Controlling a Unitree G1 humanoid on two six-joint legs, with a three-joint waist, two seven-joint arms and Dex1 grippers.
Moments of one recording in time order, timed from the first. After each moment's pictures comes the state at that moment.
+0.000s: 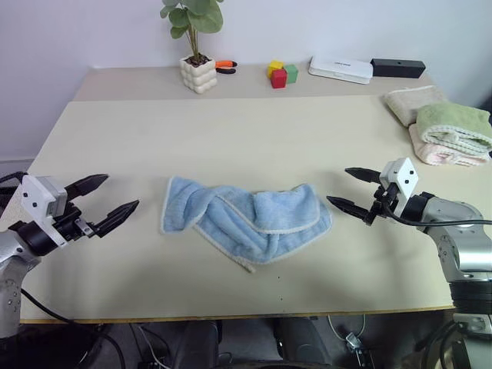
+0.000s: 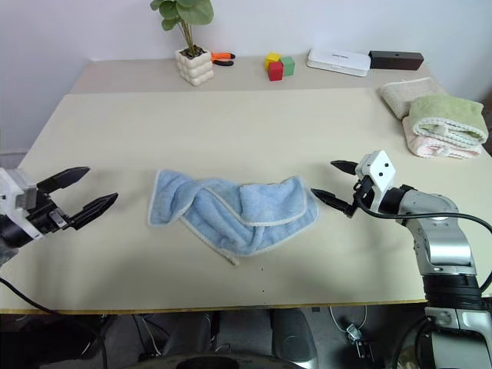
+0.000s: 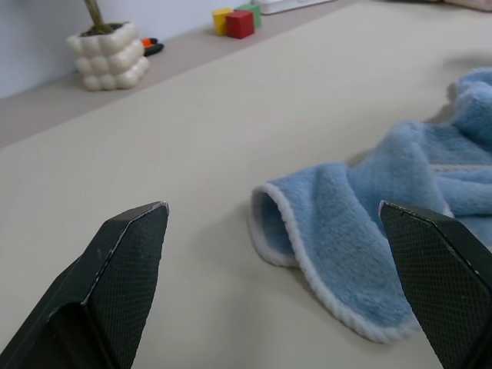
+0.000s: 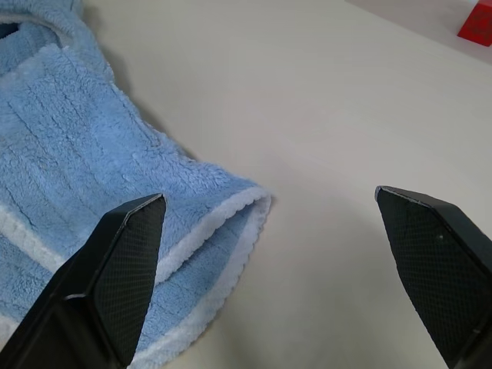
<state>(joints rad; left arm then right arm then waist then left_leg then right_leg) 0.08 0.75 0.51 -0.19 -0.55 0.22 -0.93 -0.26 -0.73 -0.16 0.08 0.36 0.18 1.01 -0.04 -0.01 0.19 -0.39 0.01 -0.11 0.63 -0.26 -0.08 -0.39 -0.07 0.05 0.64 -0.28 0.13</state>
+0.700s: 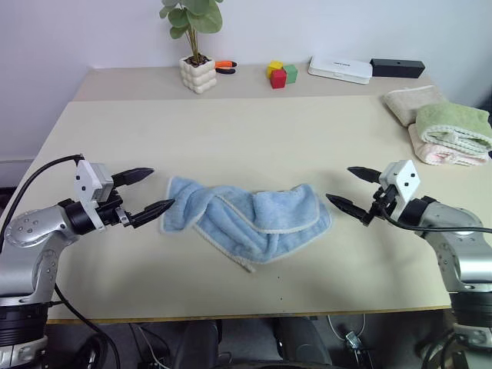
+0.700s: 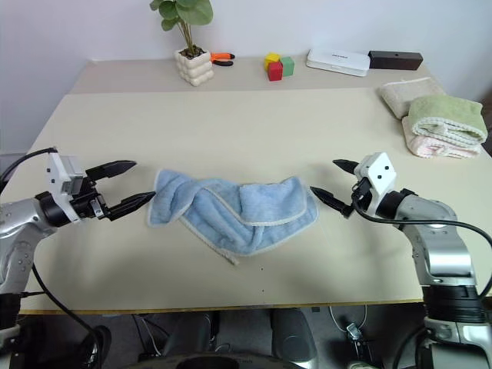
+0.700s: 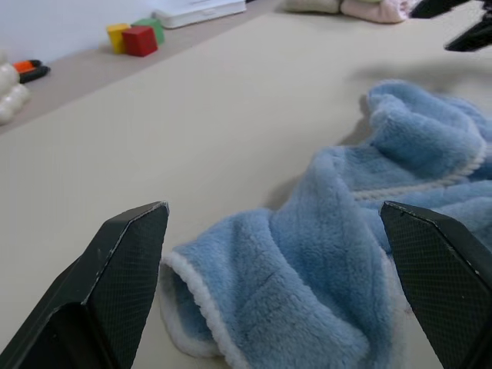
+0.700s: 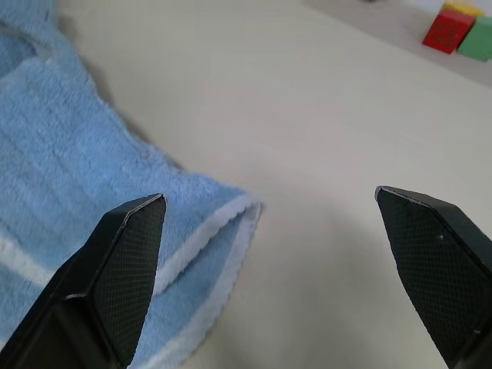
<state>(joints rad) -0.12 0.77 0.30 -0.12 -0.54 0.25 -1.06 -0.20 -0.67 -0.17 -0.04 0.36 0.21 0.86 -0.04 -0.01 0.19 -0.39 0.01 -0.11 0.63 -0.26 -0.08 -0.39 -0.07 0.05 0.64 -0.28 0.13</state>
